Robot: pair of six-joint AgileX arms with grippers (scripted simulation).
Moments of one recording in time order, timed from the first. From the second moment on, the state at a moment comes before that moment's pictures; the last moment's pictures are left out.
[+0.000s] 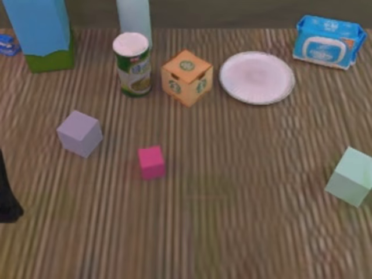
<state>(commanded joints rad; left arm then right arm) 0.00 0.00 0.00 0.00 0.00 0.00 0.00 0.00 0.00 0.00 0.00 0.00</state>
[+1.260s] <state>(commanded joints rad) -0.36 1.59 1.24 -0.83 0.00 0.58 0.00 0.00 0.00 0.00 0.00 0.00</state>
